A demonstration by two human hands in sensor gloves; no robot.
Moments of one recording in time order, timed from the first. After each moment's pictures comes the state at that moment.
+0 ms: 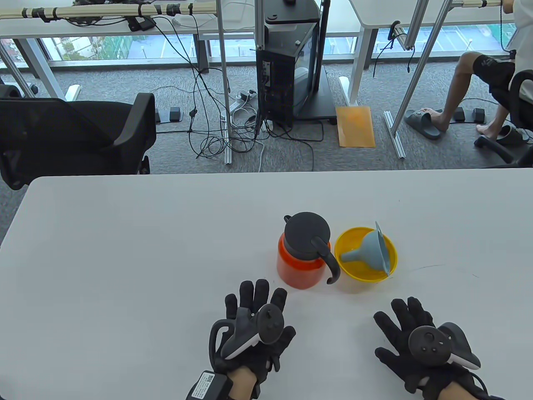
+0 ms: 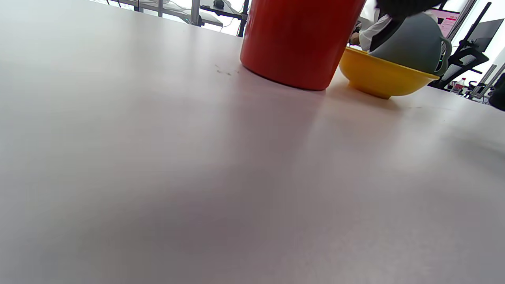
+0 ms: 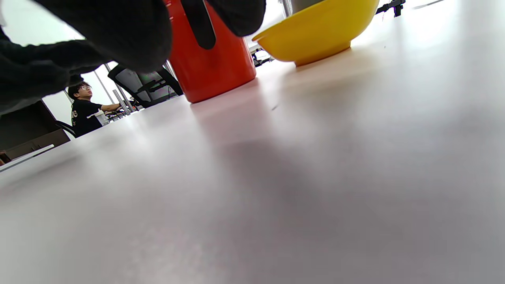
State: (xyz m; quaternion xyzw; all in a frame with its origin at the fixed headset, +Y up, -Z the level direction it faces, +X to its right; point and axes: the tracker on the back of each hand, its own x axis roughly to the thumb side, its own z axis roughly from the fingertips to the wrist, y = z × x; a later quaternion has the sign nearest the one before) left_hand -0.065 -0.757 -0.250 -0.15 -0.12 0.09 0.98; right_hand 0.296 -0.781 -0.227 0.23 0.10 0.95 0.17
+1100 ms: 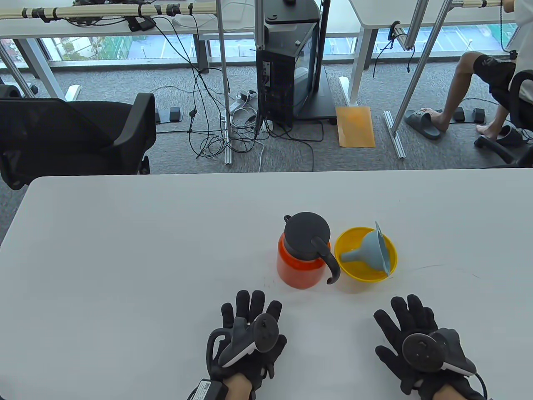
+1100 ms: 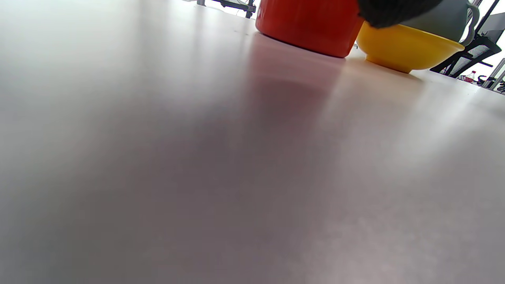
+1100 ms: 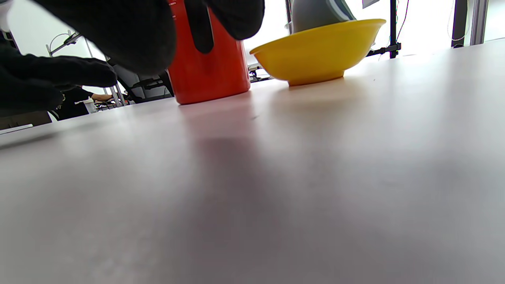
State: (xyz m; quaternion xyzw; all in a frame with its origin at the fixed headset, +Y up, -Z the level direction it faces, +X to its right) left_hand -0.071 -0.790 -0.250 -0.16 -0.12 0.09 0.98; right_hand 0.288 -0.781 -0.222 0.23 0.05 0.97 0.10
